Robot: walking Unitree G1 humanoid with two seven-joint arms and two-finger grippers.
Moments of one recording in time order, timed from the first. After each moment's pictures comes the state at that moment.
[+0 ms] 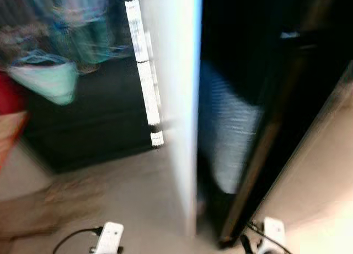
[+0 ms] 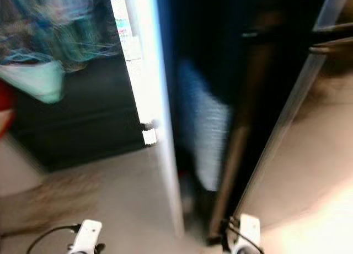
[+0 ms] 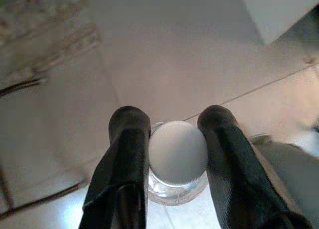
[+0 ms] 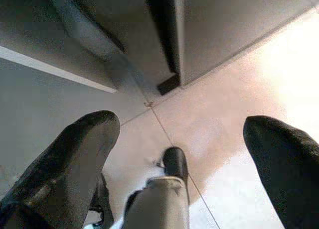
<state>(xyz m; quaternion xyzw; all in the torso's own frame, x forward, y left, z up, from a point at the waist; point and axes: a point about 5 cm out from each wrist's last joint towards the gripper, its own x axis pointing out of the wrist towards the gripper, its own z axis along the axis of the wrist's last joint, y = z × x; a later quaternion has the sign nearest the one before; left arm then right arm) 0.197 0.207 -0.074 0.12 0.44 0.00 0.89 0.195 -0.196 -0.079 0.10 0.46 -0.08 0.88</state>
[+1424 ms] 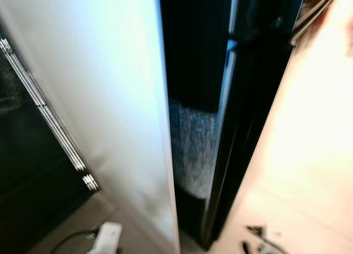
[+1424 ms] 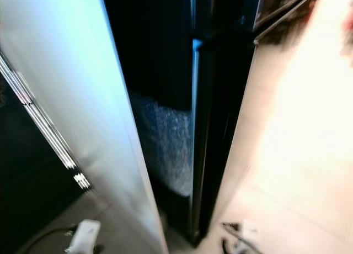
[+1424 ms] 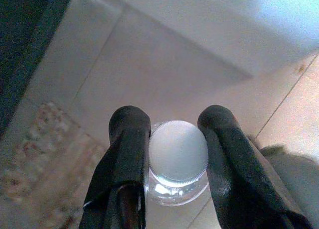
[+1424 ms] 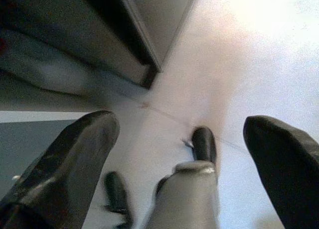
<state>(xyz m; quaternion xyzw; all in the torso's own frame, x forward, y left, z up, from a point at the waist) 0.185 0.219 -0.078 0.10 0.46 0.03 0.88 0.190 -0.185 -0.083 0.11 0.48 -0.08 0.87</state>
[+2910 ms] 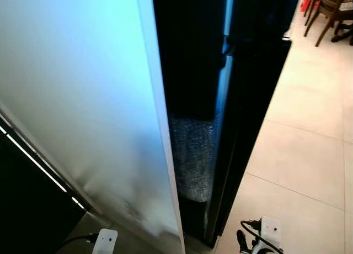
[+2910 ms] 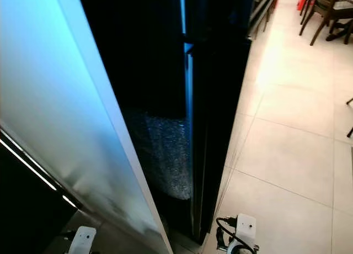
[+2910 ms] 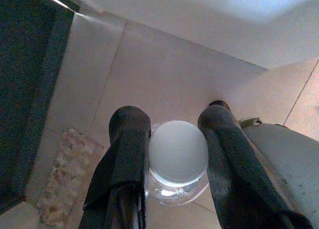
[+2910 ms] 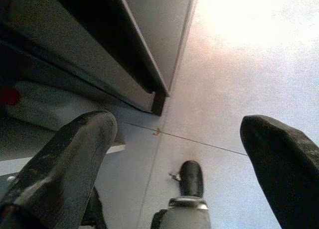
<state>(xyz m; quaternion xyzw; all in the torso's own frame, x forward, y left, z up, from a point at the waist) 0.182 0.214 -0.080 0.10 0.47 0.01 0.88 0.195 -0.191 -0.077 0.10 0.41 -0.09 0.90</state>
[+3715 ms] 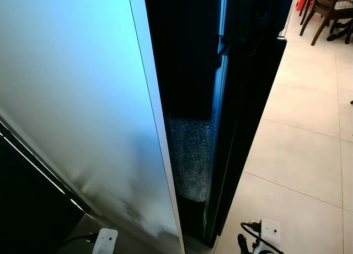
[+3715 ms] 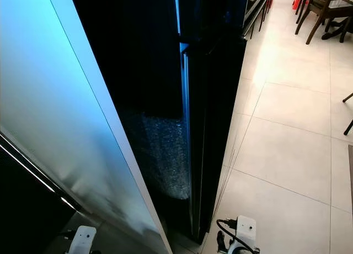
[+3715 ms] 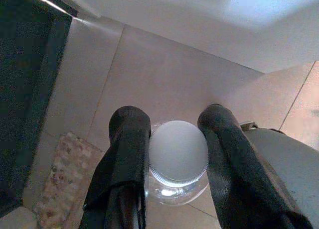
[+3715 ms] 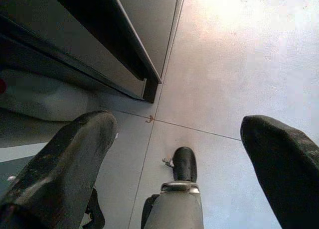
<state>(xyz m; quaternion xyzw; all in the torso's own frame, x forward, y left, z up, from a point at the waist) 0.185 0.213 -0.079 0.09 0.46 0.01 0.88 0.191 -0.193 -0.079 0.09 0.44 -0.10 0.89</state>
